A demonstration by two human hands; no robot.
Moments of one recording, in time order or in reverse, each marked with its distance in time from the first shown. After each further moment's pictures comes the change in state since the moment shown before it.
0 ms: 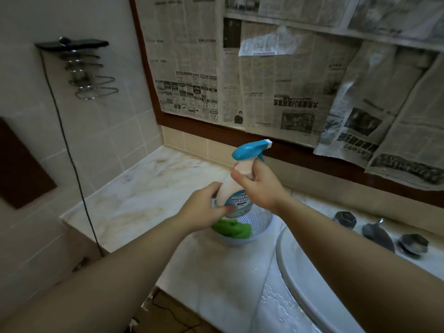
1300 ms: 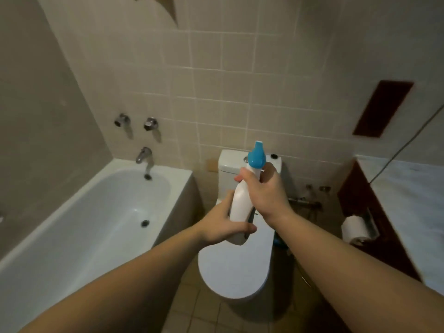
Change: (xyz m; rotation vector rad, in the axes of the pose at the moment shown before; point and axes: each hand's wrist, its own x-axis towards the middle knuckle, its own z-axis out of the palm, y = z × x) left_hand -0.735 0.075 -0.003 -0.257 0.840 -0.628; right_hand -0.523 -0.228 0.327 0.268 -1.010 -0.148
